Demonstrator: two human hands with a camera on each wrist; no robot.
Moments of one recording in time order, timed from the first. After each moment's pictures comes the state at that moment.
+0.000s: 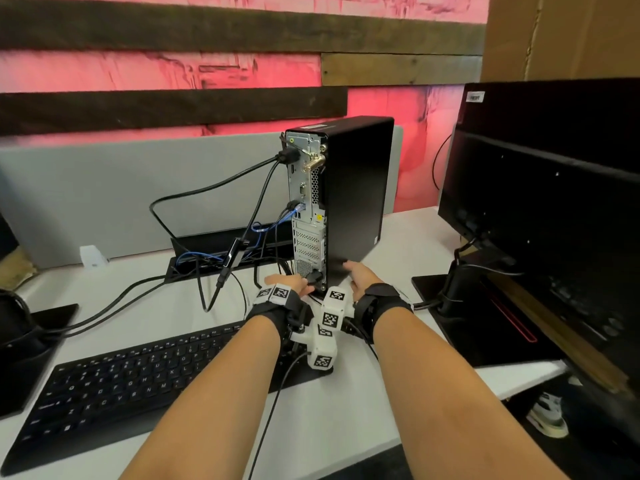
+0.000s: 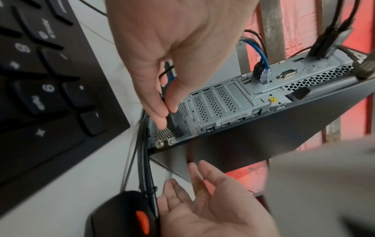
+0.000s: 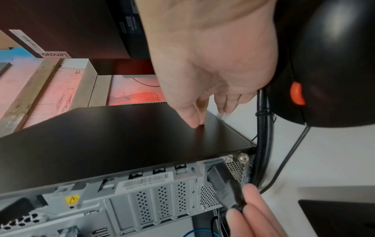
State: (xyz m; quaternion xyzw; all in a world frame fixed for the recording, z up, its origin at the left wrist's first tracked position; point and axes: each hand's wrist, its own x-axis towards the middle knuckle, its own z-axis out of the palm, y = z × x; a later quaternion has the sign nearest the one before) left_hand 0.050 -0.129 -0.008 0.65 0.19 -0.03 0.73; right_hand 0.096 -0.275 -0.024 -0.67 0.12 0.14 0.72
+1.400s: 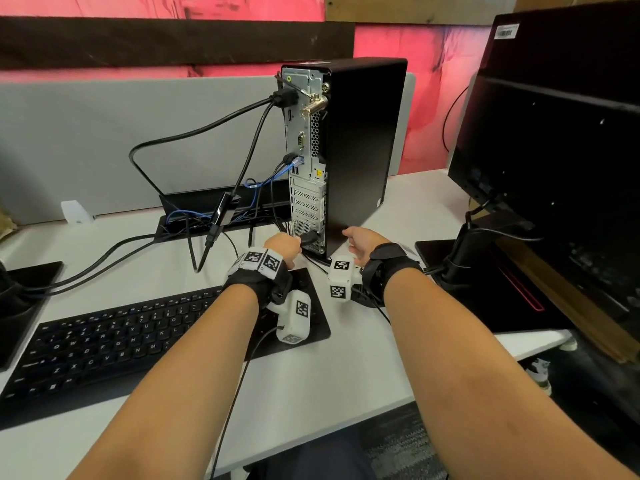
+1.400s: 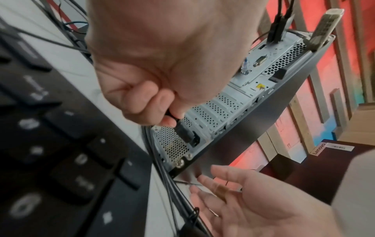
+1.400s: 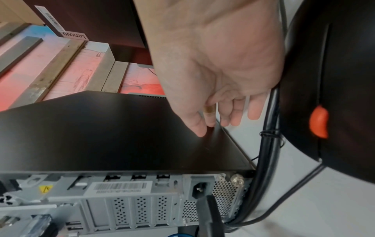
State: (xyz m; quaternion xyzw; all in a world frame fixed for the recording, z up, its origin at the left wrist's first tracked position) left_hand 0.056 -0.124 -0.010 0.88 0.14 -0.07 0.45; right_hand 0.113 -0.286 -0.037 -0.71 0.16 0.17 0.66
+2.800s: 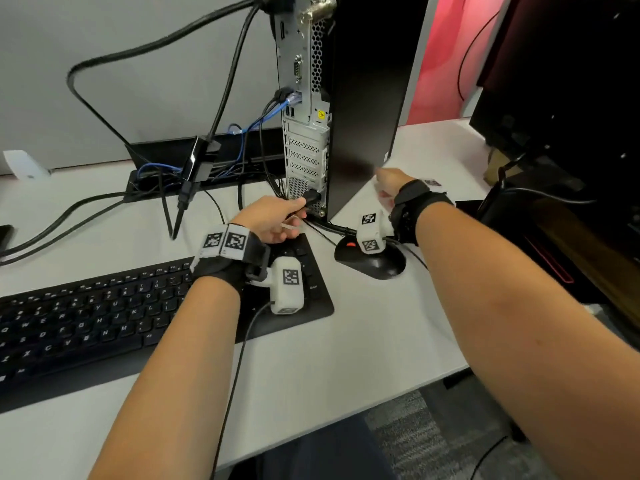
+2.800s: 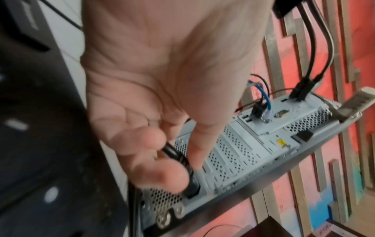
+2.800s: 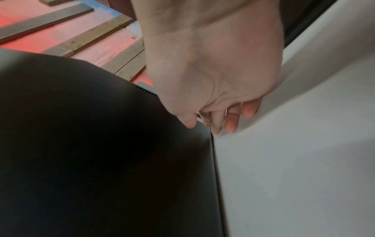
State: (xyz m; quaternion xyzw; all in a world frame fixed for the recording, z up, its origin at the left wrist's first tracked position) left_hand 0.052 -0.109 -0.008 0.78 0.13 -0.20 0.58; right_hand 0.172 -0.334 -0.043 -0.80 0.12 0.11 0.58
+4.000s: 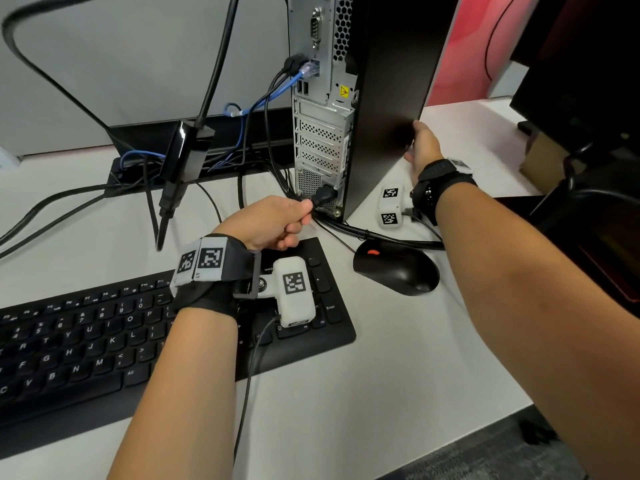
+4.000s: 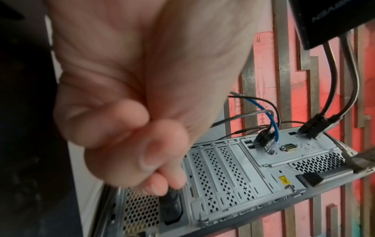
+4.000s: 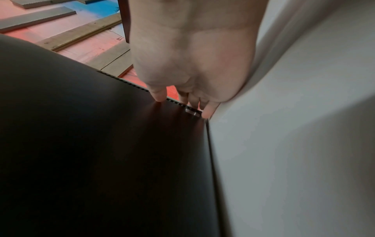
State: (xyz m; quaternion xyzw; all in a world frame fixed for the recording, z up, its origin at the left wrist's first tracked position) left_hand 0.057 -0.091 -0.022 0.79 0.00 -0.20 0.58; right_hand 0.263 -0.335 -0.052 -0.63 0.13 -0.05 0.76
